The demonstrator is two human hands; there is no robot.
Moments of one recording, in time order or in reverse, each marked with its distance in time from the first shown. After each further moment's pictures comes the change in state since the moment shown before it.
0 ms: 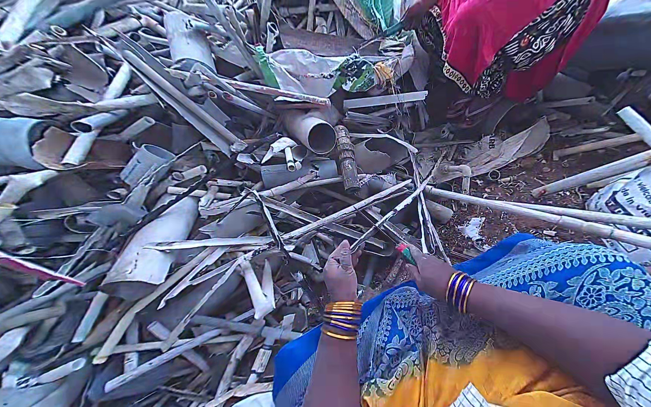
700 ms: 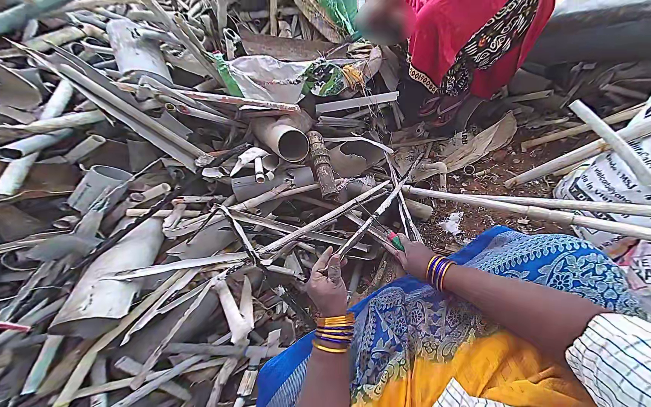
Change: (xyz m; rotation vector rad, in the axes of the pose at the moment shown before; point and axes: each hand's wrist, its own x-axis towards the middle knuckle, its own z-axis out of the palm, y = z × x) left_hand -0.014 -0.015 0.017 0.147 0.051 0.410; right_hand 0.027 0.032 -0.016 0.086 0.056 0.088
